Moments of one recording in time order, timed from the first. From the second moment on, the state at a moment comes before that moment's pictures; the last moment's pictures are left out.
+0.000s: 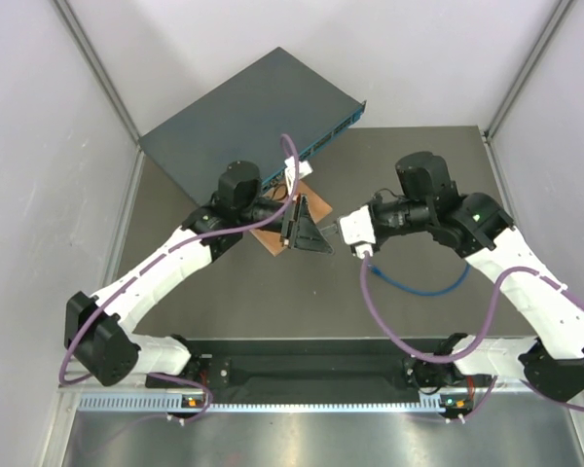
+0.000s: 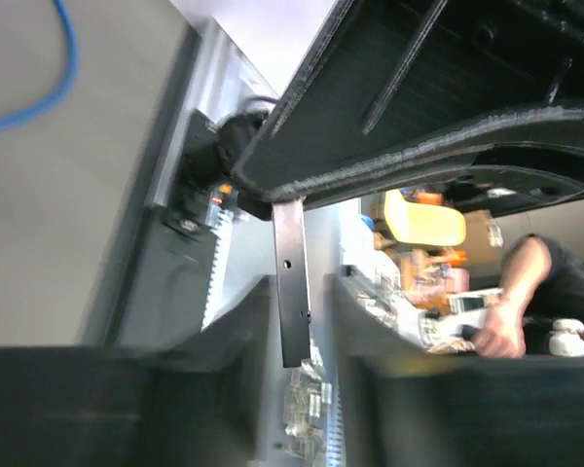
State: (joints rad) left arm -0.64 1.32 1.15 -0.11 1.06 -0.78; right arm 0.70 1.19 1.47 -0.93 -0.64 -1.26
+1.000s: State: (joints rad) left arm -0.33 1.21 1.30 -0.26 0.17 -0.35; right arm 0.88 1.44 1.45 -0.53 0.19 0.04
